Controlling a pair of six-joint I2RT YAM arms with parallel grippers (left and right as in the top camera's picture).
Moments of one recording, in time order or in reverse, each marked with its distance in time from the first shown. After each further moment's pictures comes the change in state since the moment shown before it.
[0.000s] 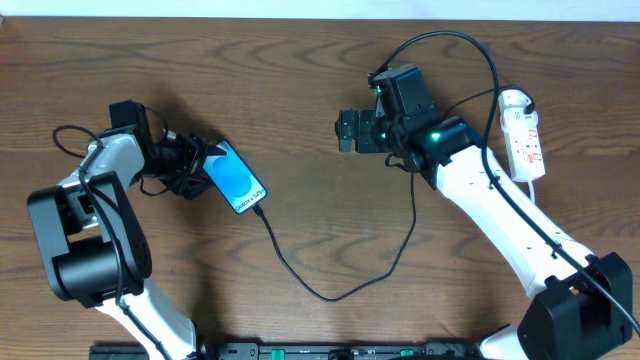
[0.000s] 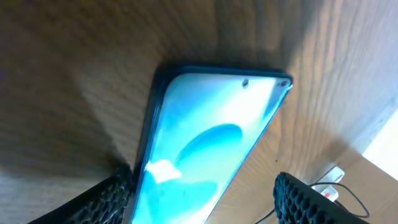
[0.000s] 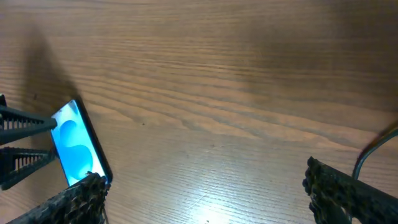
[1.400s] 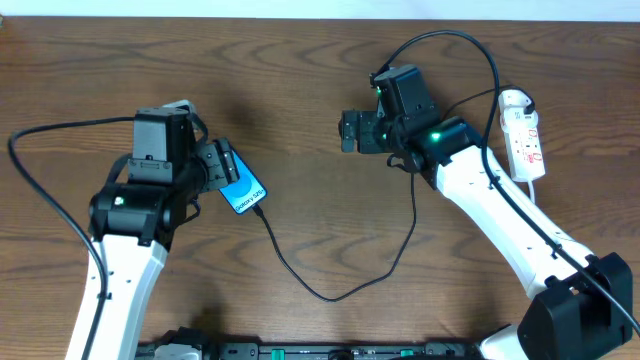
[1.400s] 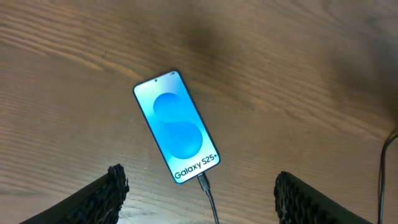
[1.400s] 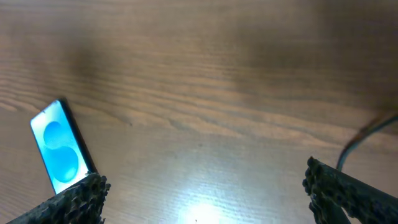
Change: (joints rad) left arm -0.392 -0.813 -0.056 -0.191 -0.624 0.319; right arm 0.000 0.000 0.000 -0.020 0.042 -0.011
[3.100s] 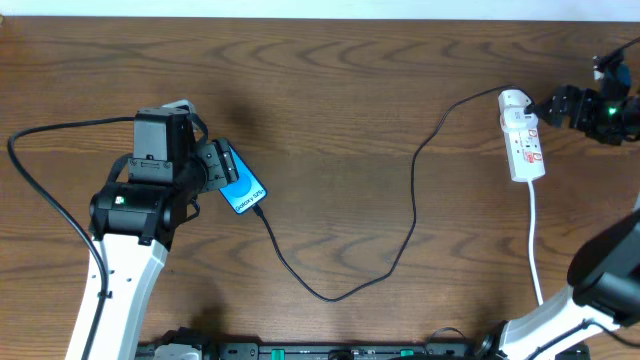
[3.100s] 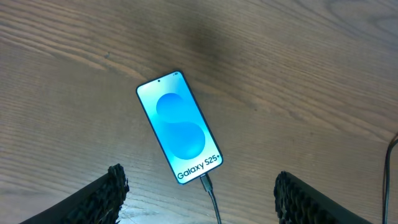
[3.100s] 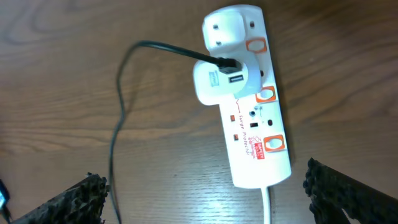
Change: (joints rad) left arm 0.000 0.004 0.000 0.000 -0.009 0.001; right arm -0.964 0.264 0.409 -0.496 -0.443 -0.634
